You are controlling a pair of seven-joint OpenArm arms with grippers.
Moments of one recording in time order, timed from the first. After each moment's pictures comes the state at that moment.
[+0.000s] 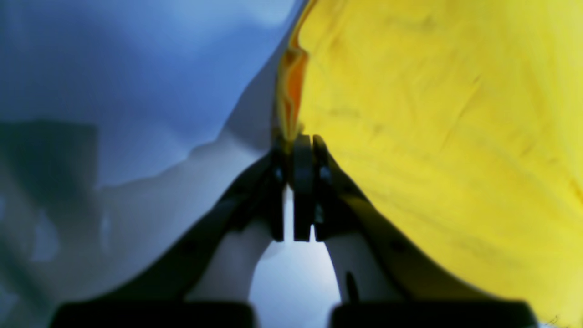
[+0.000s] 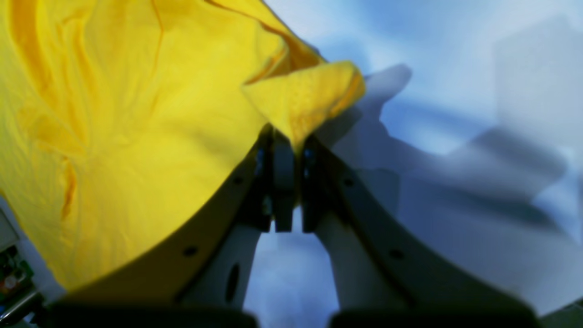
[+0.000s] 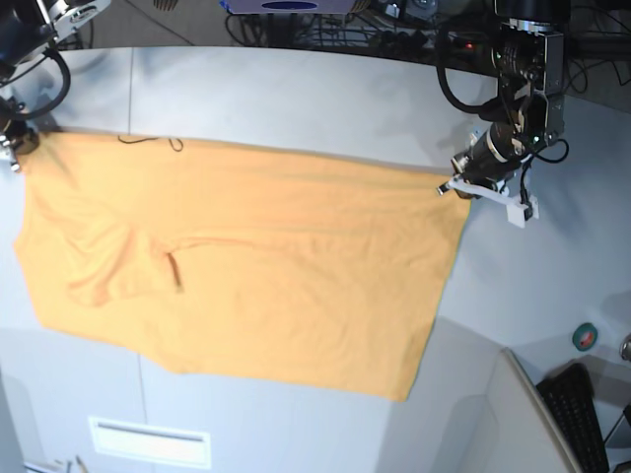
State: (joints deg) left arm 13.5 -15.2 -7.4 84.4 -38.7 7.3 36.8; right arm 1.0 9.1 65.3 63.0 24.1 20.0 -62.1
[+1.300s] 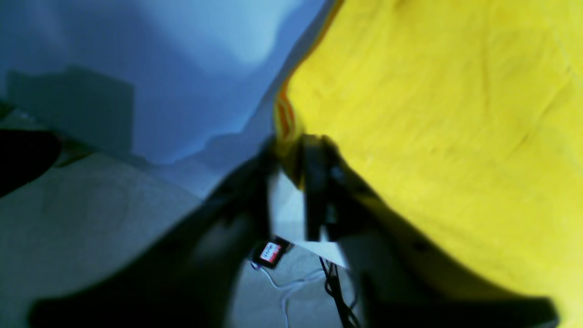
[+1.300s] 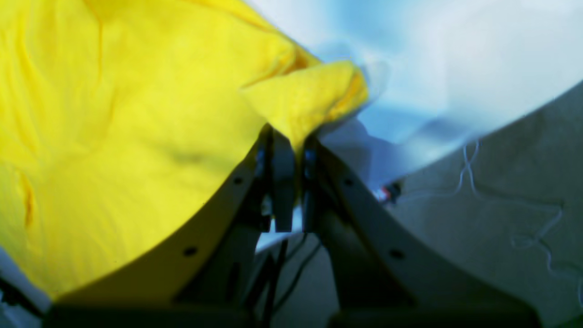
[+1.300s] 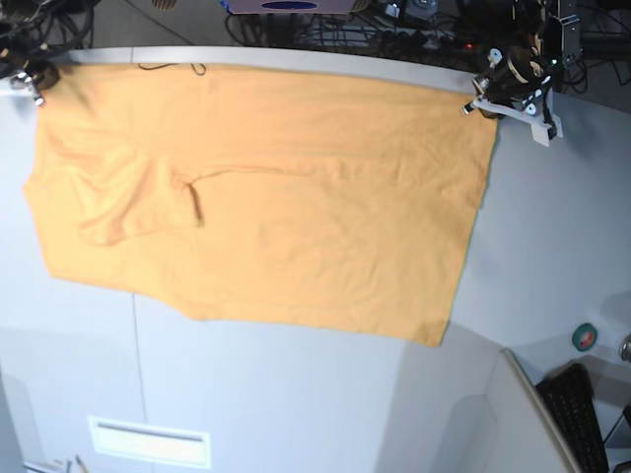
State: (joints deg) left arm 30.2 -15.6 -14.4 90.7 -38.7 7.7 36.6; right arm -11.1 2.6 65.1 74.5 24.1 20.9 -68.4
